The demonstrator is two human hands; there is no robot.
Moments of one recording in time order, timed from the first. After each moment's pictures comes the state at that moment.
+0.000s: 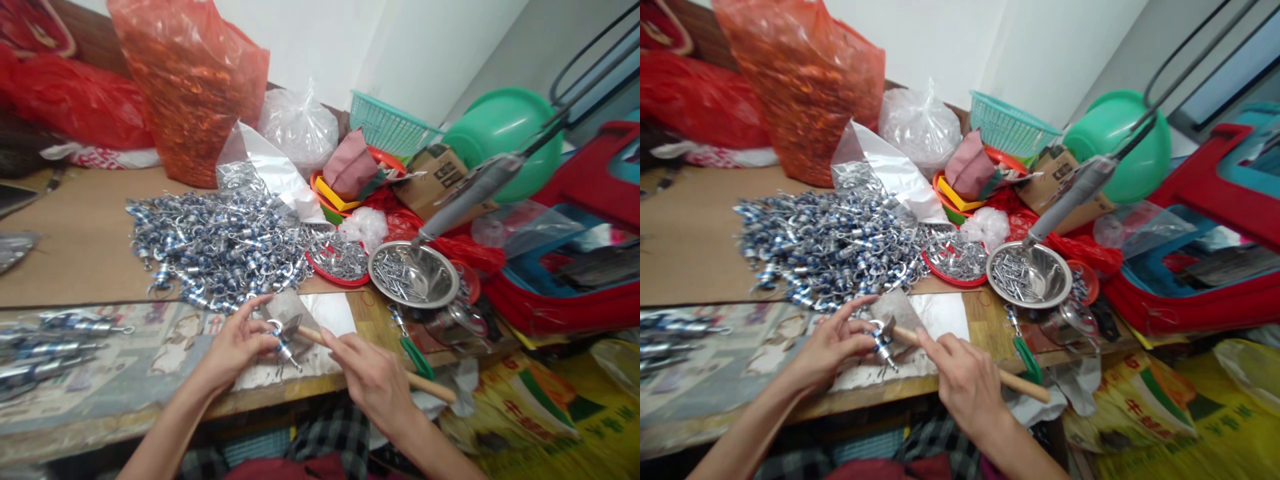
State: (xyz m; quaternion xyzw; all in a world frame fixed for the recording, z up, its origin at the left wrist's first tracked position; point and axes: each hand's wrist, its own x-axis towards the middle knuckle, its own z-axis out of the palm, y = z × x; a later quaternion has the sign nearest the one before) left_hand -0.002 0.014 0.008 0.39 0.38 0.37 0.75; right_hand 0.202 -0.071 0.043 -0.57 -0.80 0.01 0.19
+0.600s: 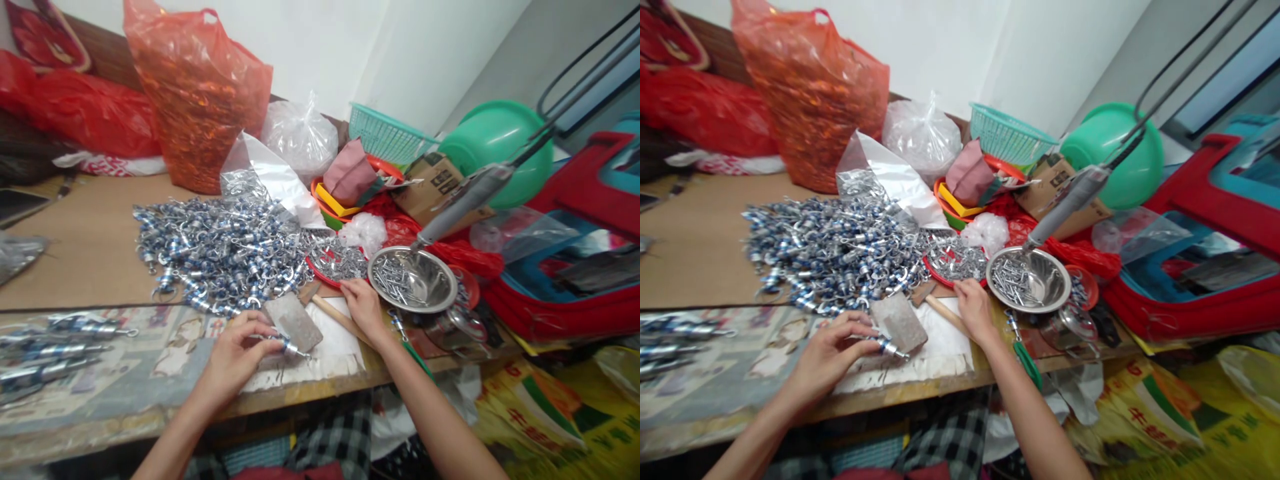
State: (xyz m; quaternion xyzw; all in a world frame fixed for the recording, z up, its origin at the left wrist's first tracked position) left_hand -0.003 0.009 0.013 0.63 0.48 0.42 0.44; right_hand 0.258 0.040 0.001 -0.69 -0.69 0.04 0.21
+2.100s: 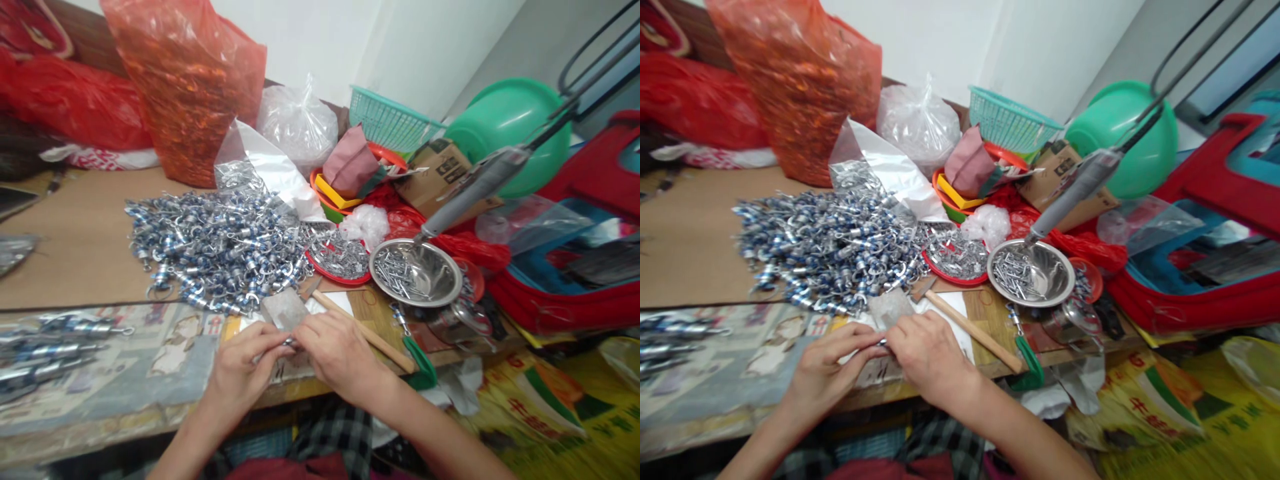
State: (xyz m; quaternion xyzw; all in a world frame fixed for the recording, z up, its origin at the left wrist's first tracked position) left_hand 0.004 -0.007 0.017 0.73 0.37 0.47 0.32; right_hand 0.168 -0.024 0.065 -0.45 -0.88 -0.02 0.14
